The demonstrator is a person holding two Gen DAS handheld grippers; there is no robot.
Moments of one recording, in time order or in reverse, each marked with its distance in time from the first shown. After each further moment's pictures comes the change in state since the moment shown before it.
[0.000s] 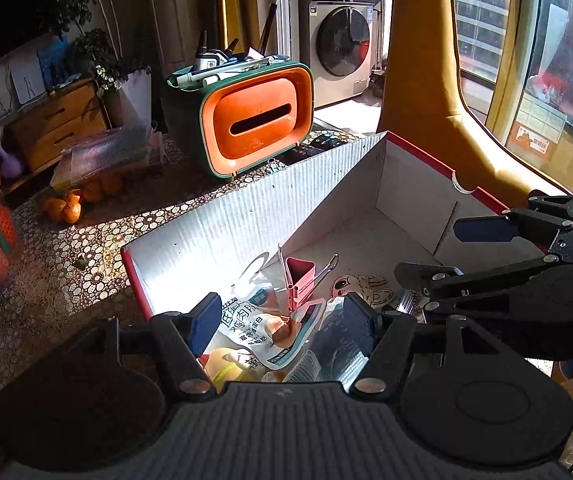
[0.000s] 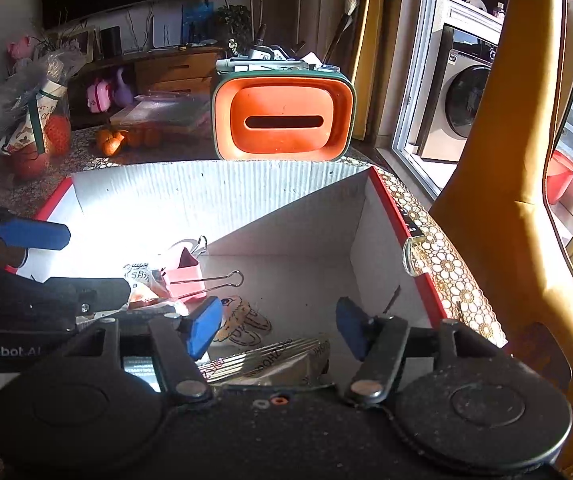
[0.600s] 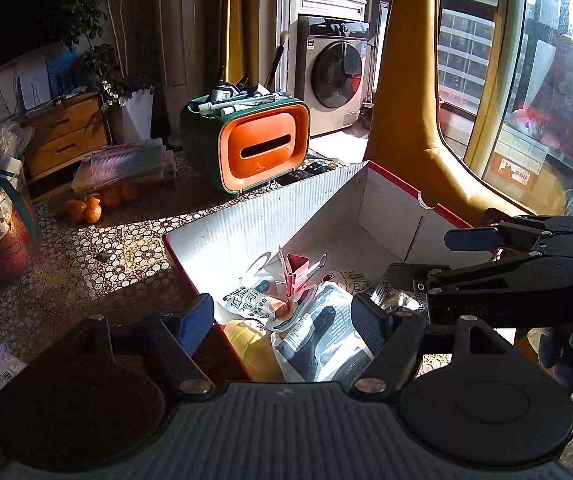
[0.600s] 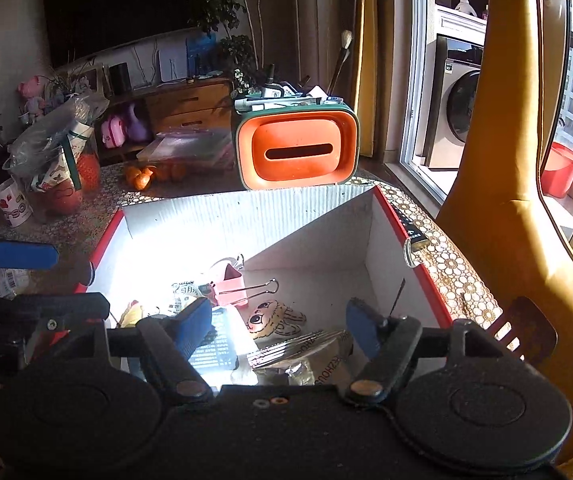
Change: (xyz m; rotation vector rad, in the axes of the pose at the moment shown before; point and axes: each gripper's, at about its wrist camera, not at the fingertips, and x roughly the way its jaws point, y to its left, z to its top) left arm -0.073 0.020 -0.032 -0.049 -0.090 -0.046; right arm -0.053 0.011 -0.009 0.076 -0.075 0.063
